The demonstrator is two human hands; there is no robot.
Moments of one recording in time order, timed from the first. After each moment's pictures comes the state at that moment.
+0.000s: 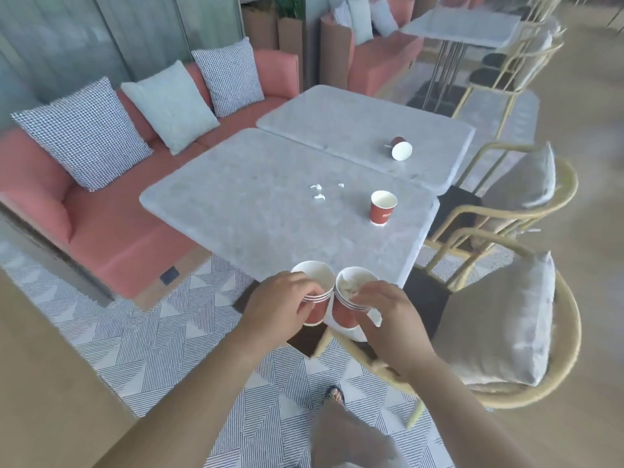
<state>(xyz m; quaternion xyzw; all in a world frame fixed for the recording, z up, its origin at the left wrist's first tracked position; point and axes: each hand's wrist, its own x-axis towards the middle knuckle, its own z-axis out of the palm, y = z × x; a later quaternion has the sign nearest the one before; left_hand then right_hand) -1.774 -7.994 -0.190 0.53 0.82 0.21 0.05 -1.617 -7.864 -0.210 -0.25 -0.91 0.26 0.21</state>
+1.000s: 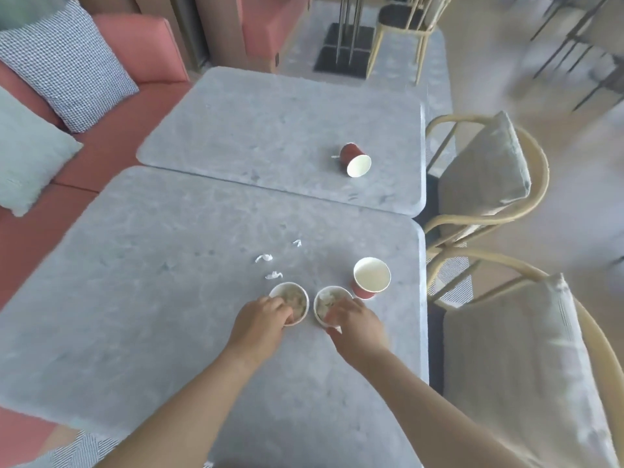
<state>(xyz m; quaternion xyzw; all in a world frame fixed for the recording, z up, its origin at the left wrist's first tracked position) -2.035 -7.726 -0.290 0.65 0.74 0.07 0.15 -1.860 -7.650 -0.301 -0.43 -0.88 0.22 0.04</state>
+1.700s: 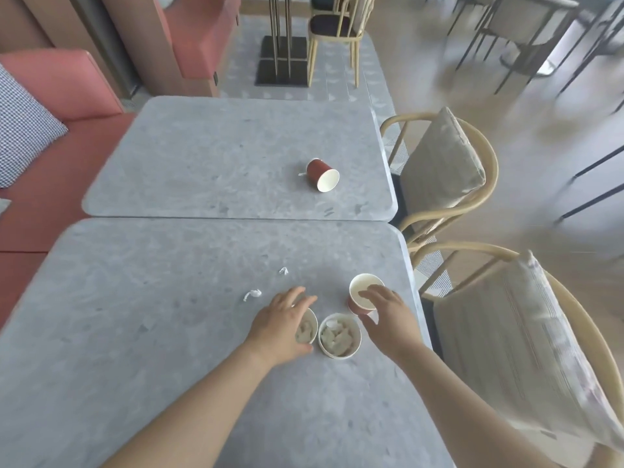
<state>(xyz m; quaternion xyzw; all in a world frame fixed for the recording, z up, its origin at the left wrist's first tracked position) -2.062 -7.655 -0.295 0.72 0.66 0.02 0.23 -1.845 -7.602 -0.299 -0.59 -0.77 0.22 0.10</state>
